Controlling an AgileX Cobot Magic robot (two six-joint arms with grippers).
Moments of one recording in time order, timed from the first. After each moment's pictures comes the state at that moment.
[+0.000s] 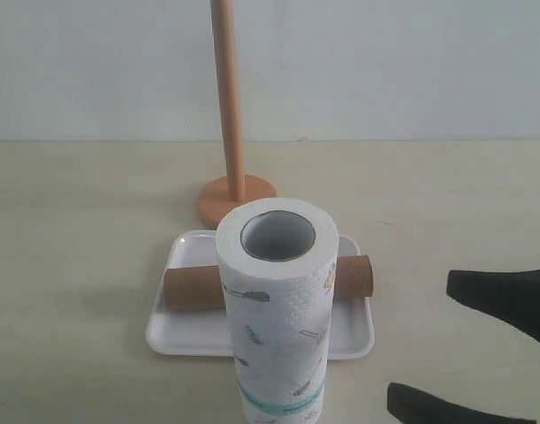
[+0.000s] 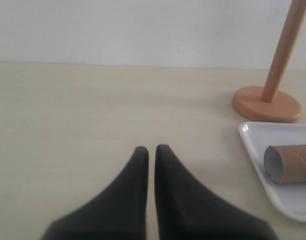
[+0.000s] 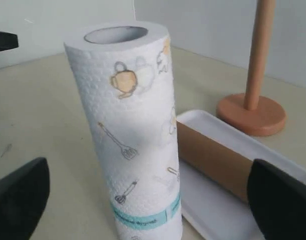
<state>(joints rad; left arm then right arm) 0.00 0.00 0.00 -0.09 0.30 0.03 0.01 0.81 -0.07 -1.33 -1.01 0.94</state>
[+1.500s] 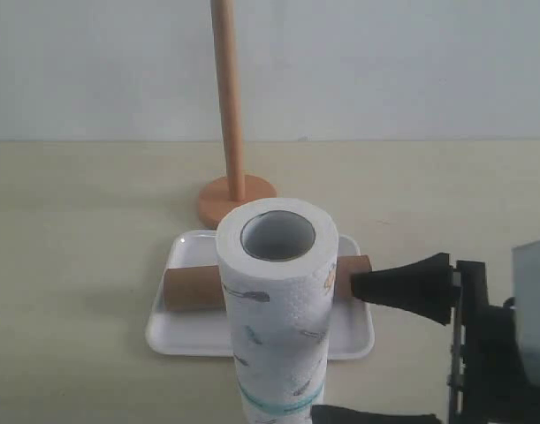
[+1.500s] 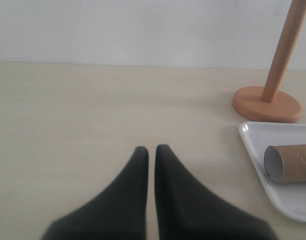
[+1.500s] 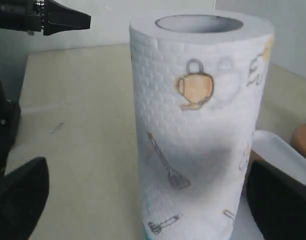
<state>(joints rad) 0.00 0.00 0.00 -0.09 0.30 0.03 0.28 1.26 -0.18 -1.16 -1.11 0.51</state>
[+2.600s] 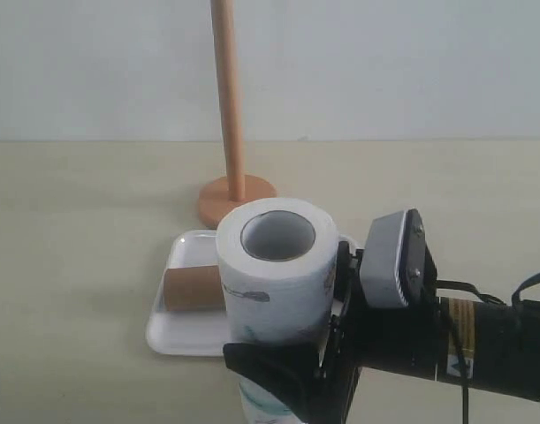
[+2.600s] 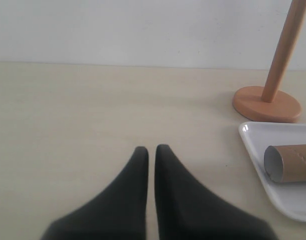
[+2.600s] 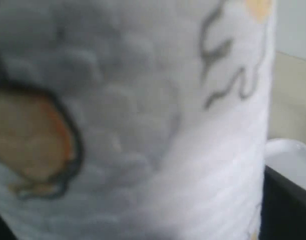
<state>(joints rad) 0.00 0.00 0.00 -0.09 0.30 0.03 0.52 1.74 -0.40 -0.83 -1.21 0.36</state>
